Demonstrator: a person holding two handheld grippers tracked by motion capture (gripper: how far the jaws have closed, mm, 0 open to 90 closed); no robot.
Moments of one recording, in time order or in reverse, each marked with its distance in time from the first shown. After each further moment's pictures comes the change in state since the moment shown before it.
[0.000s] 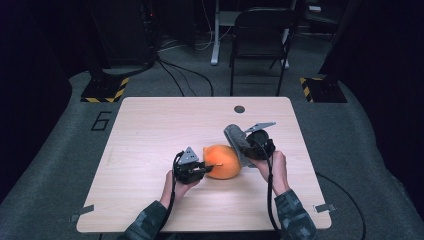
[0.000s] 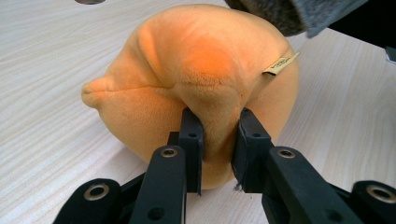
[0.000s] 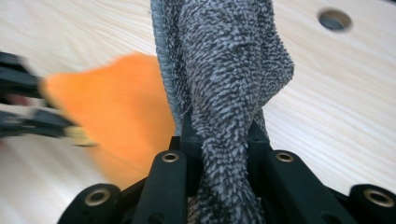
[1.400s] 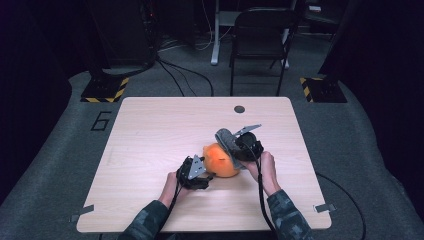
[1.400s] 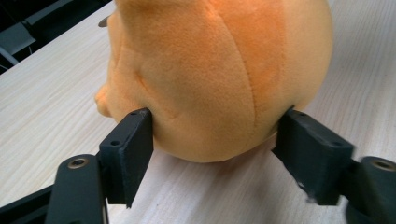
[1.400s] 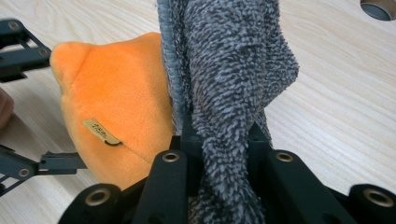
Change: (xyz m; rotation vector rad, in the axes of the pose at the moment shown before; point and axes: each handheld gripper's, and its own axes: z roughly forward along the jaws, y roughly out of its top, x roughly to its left) left arm -0.007 -0.021 0.020 0.027 0.159 0.331; right arm 0.008 -0.001 0.038 0.061 0.033 -0.037
